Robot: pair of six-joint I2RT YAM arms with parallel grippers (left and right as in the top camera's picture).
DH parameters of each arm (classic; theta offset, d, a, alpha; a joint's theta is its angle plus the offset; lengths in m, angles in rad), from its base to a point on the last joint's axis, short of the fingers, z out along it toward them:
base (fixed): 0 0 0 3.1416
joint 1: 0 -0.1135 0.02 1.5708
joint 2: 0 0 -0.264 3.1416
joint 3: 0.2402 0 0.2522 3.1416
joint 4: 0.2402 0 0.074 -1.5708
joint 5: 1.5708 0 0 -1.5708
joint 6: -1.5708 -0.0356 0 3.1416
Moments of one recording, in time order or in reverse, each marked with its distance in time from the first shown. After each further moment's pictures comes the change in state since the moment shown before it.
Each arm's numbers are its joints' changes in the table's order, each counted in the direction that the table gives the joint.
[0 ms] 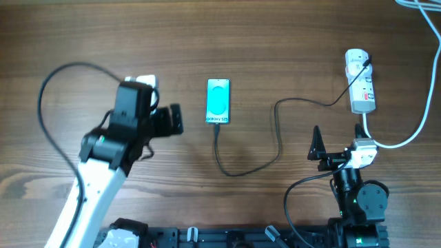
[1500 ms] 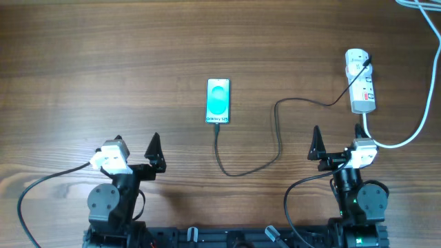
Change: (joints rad) left arm -0.137 -1.044 -0.725 -0.451 0.016 -0.019; right arm 0.000 0.000 0.000 0.000 0.000 0.000
